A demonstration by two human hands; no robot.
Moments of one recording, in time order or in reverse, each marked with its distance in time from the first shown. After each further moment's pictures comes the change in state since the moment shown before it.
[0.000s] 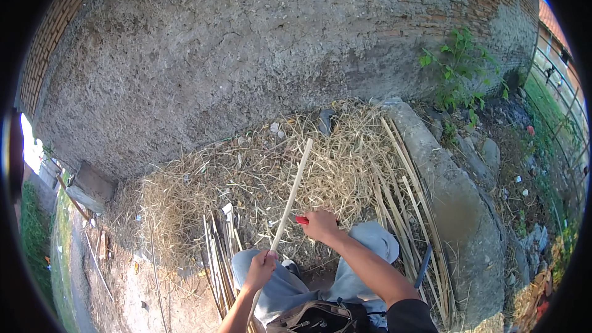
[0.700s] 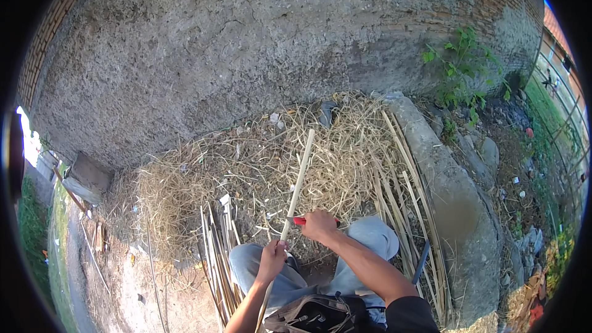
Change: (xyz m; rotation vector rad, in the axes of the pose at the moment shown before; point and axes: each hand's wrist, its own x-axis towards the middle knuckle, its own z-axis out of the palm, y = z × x) left_hand 0.016 0.002 0.033 -0.015 0.066 0.087; right_hand -0.002 -0.009 0.016 -0.093 -0.192 0.103
